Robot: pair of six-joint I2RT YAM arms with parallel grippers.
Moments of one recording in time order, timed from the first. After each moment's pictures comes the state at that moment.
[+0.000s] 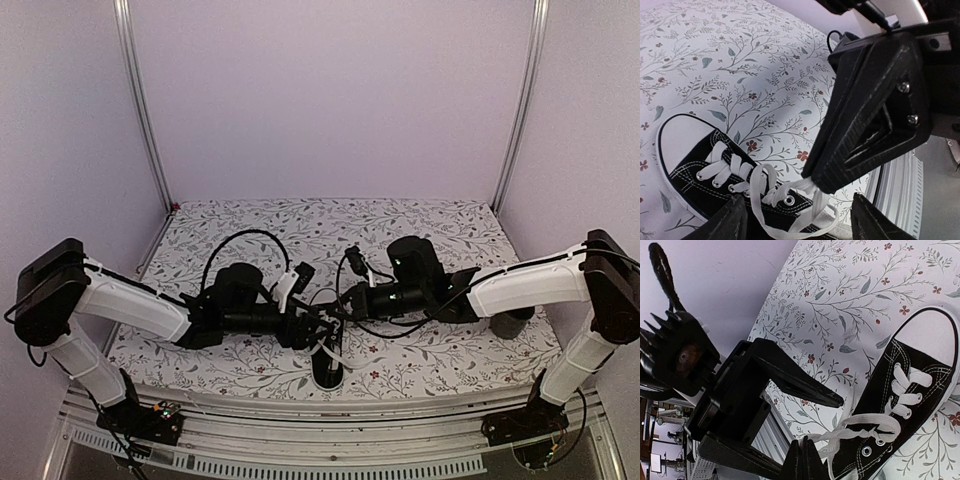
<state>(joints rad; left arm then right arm) -0.95 1.58 0.63 0.54 0.26 -0.34 0.93 1.62 0.87 0.25 -0.41 0.78</state>
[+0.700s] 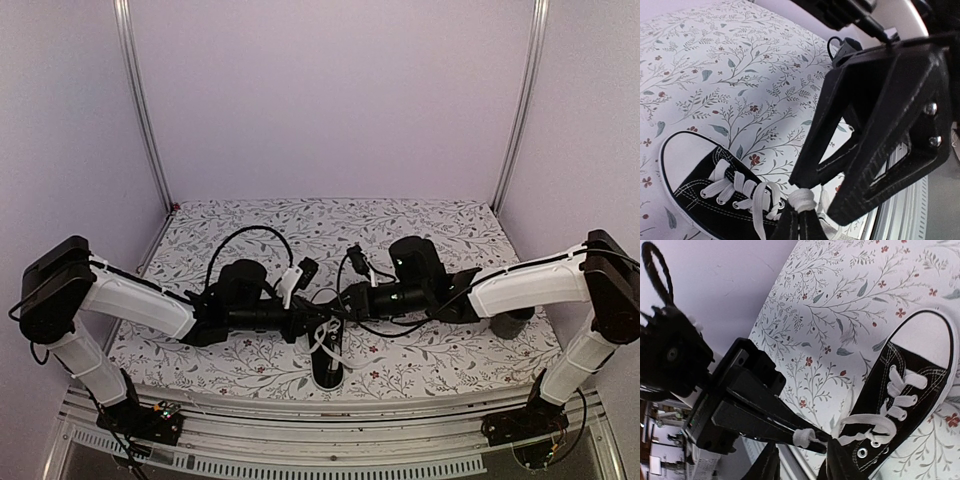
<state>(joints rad) -0.95 1.62 0.67 0.56 0.27 -0.30 0.93 1.62 0.87 0.26 -0.41 0.78</state>
